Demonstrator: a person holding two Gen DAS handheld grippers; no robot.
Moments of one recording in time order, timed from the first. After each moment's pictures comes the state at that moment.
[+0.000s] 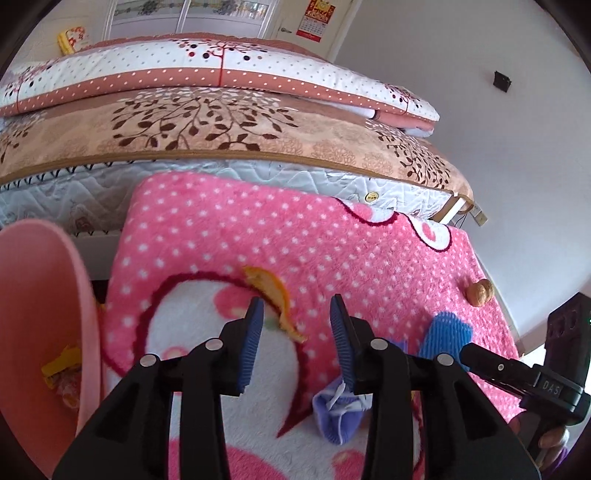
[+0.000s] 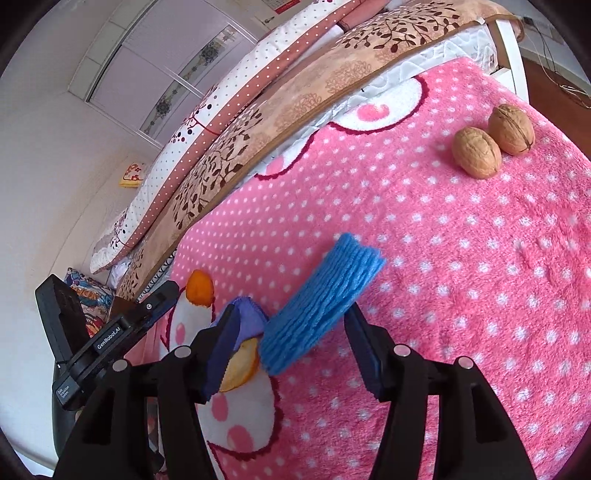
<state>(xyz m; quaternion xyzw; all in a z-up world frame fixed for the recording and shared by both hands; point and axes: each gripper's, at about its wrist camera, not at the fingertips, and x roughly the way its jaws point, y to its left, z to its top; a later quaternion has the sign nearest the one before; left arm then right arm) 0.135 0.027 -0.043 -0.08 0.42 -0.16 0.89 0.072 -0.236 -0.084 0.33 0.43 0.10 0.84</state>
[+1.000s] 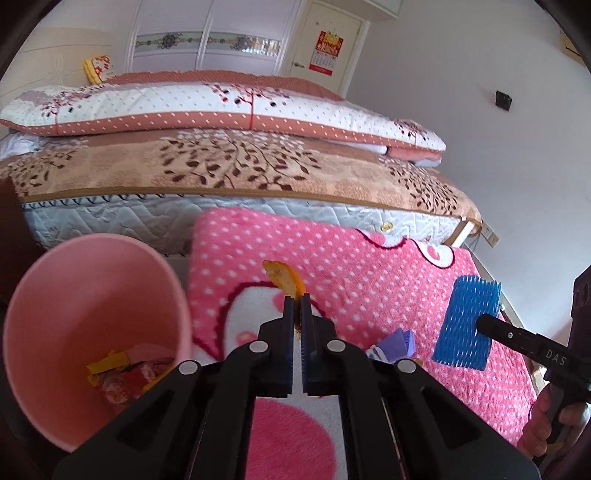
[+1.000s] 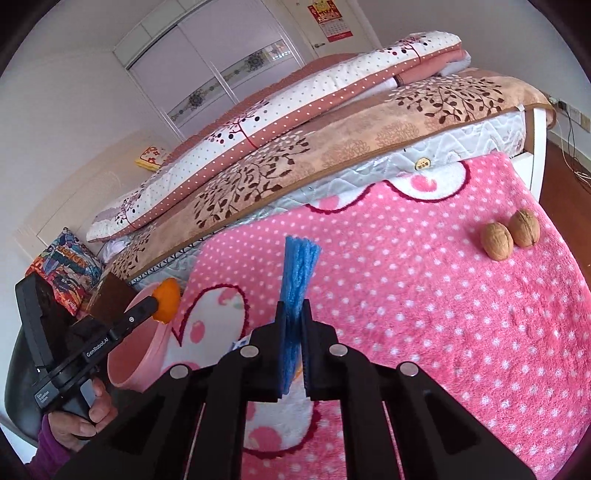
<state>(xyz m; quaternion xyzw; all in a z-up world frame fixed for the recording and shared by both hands) 0.072 0.080 0.000 -0.08 0.35 -0.12 0.93 0.054 -0.189 -0.019 0.22 0.37 0.12 0.89</state>
